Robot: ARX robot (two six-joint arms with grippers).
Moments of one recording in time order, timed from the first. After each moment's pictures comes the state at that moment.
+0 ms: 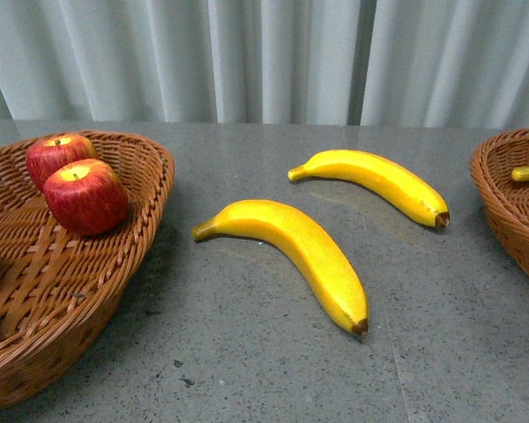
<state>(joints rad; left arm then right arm) 0.00 0.01 0.01 0.00 0.00 -0.01 0.29 1.08 0.51 0.63 0.11 0.20</state>
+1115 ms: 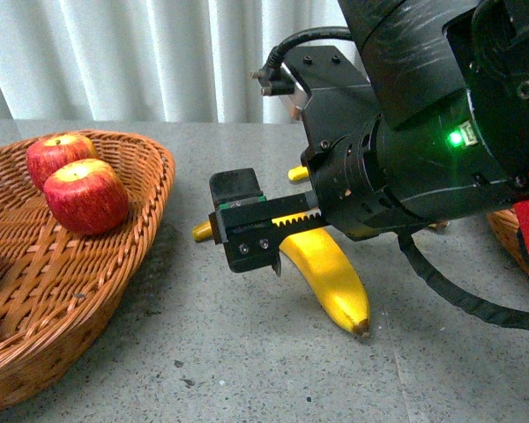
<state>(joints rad) 0.00 0.01 0.01 0.00 0.00 -0.01 0.57 1.80 1.06 0.04 0.05 0.12</state>
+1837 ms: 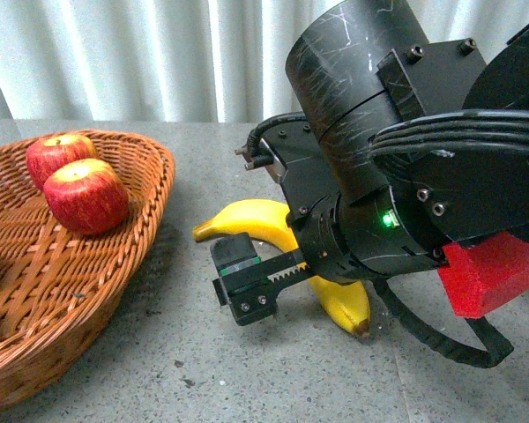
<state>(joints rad) 0.00 0.01 0.01 0.00 0.00 -0.01 0.59 1.93 1.09 0.05 0.08 0.05</state>
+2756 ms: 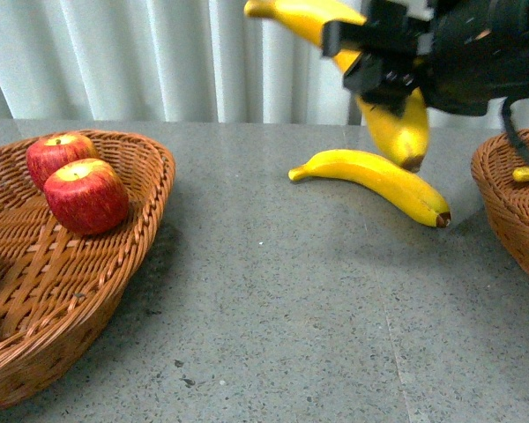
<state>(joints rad) 0.00 0.01 0.01 0.00 0.00 -0.01 0.36 1.67 1.02 0.32 -0.09 0.22</state>
